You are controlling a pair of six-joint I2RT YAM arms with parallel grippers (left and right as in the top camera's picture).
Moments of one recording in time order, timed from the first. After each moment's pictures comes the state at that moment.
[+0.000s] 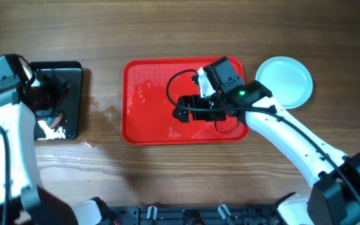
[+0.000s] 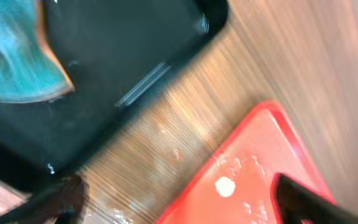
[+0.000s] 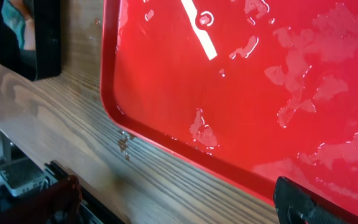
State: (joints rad) left arm 0.41 1.46 1.18 -0.87 0.27 -0.55; right arm 0.55 1.59 1.16 -0.70 -0.45 0.47
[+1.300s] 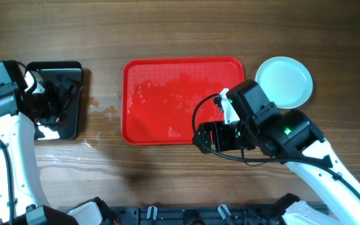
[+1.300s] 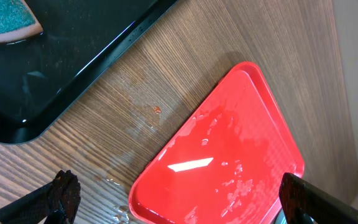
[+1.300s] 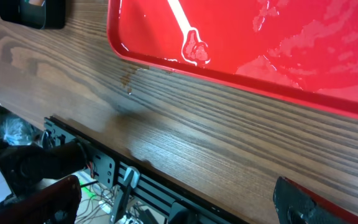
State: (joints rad) left arm 0.41 1.38 1.19 -0.99 0.39 -0.56; right arm 0.61 1.21 1.16 -1.09 -0.35 0.50
